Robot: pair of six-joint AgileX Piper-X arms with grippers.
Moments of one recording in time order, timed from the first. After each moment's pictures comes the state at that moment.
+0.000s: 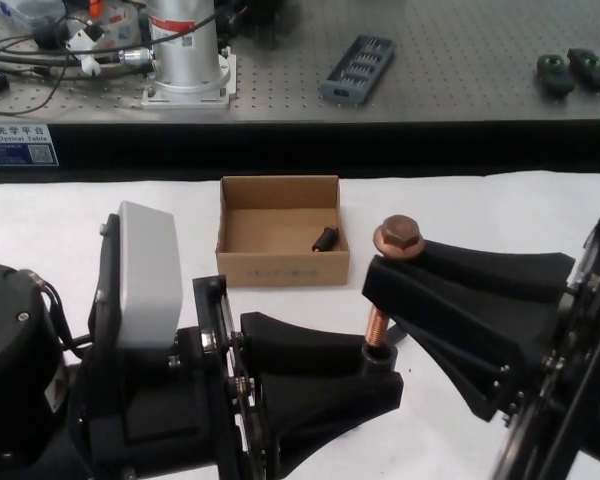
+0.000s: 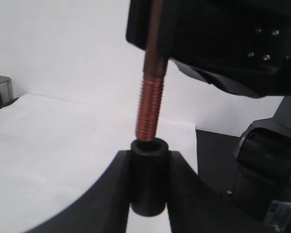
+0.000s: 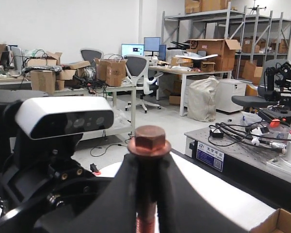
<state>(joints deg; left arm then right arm) -44.8 57.6 -22.4 -50.8 35.3 -4.5 67.9 41.8 -23.3 -21.1 5.8 0.0</state>
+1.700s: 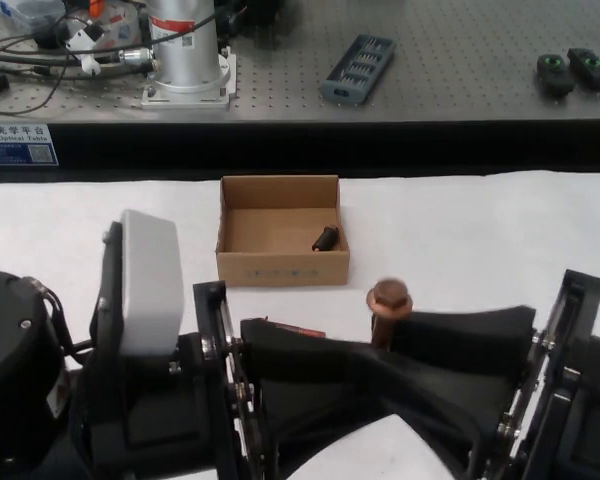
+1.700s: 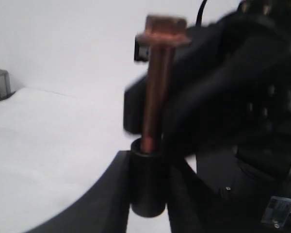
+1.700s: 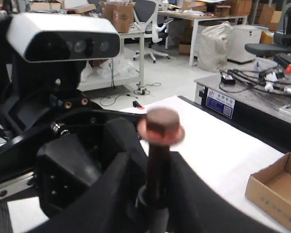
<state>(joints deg) -44.9 58.0 -21.7 -52.0 35.4 -4.6 67.8 41.8 -23.6 -8.5 3.4 1.9</state>
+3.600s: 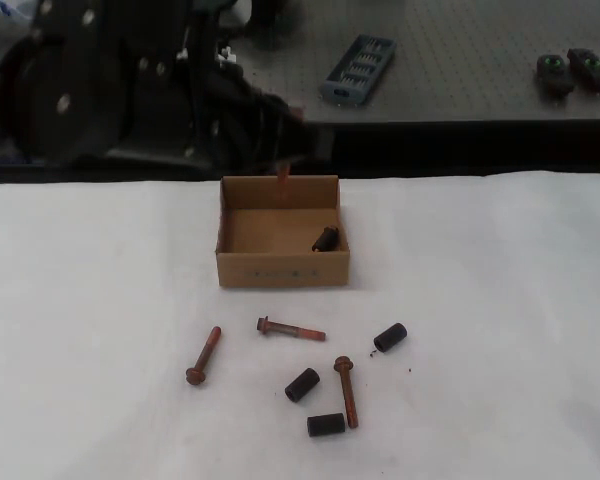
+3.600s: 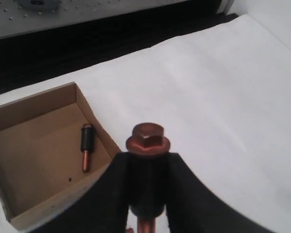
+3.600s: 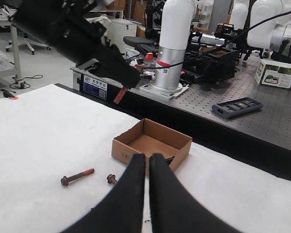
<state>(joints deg) -28.2 88.9 -73.1 2.1 14.5 -6.4 67.8 13.8 -23.4 20.4 29.8 -2.1</state>
